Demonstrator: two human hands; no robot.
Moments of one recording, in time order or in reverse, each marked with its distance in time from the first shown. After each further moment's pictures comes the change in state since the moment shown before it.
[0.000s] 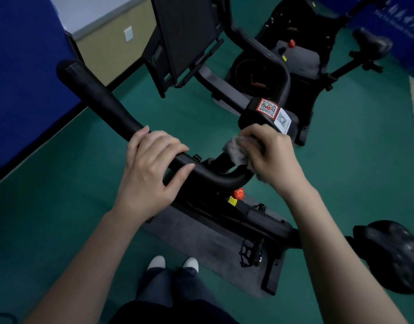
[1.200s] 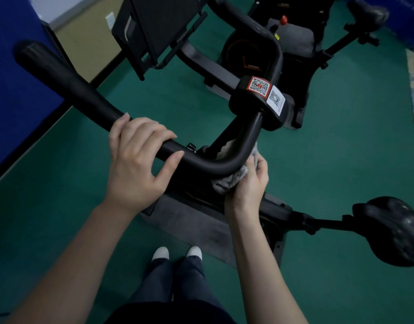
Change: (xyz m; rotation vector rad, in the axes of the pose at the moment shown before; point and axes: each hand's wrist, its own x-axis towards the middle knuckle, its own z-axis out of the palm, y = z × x) left_hand 0.000 0.000 0.007 0.028 0.040 0.013; right_hand -0.058 -0.026 0.077 1.187 0.707 0.912
